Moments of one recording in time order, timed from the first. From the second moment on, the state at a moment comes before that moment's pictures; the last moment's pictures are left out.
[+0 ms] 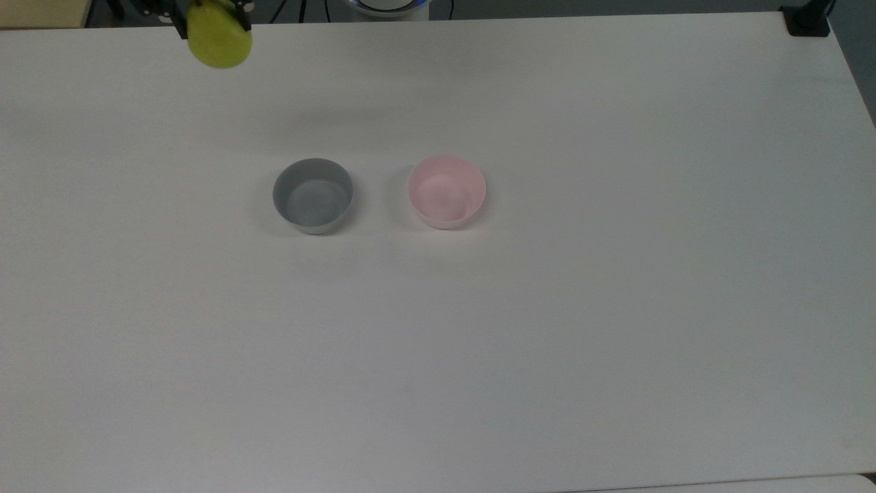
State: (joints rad) arm -0.19 0.07 -0.05 -1.52 0.01 1.56 -0.45
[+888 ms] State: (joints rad) arm 0.11 0.03 -0.04 -1.69 0.08 1.74 -0.20
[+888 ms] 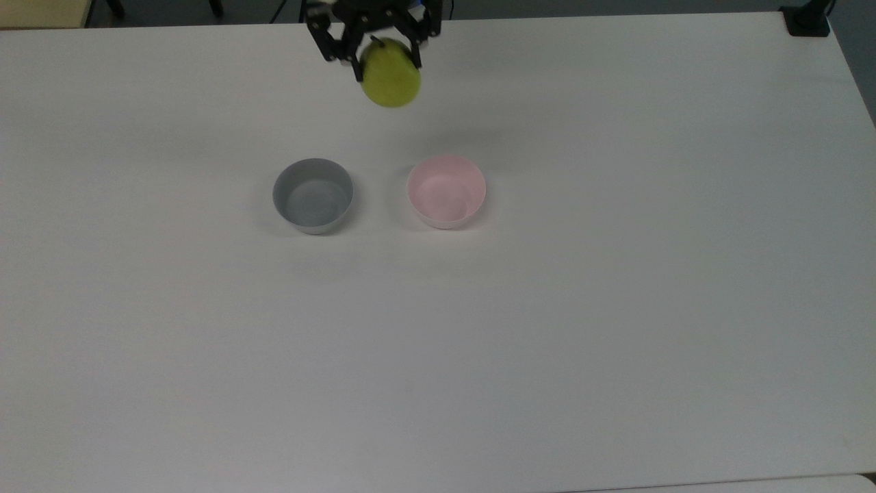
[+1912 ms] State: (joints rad) arm 0.23 0.21 -0.04 -1.97 0.08 2.21 -0.13
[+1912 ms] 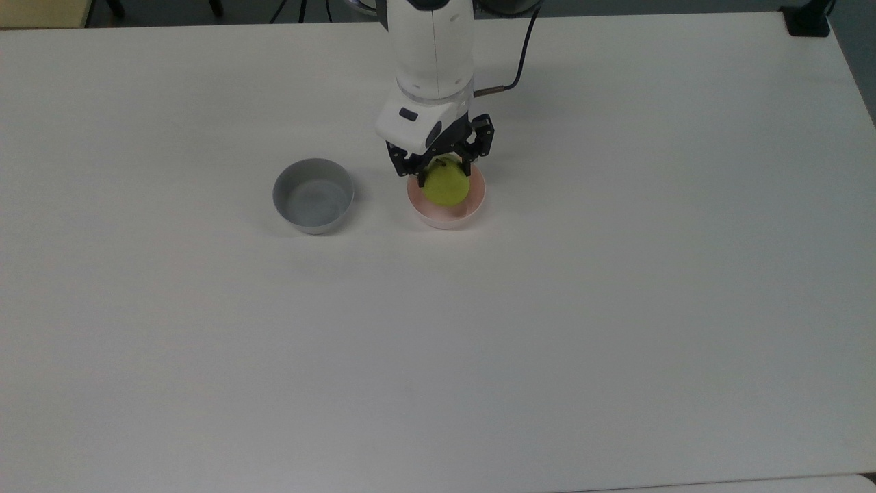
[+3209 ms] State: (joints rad) arm 0.18 0.14 -0.05 -1.82 0.02 1.98 -0.01
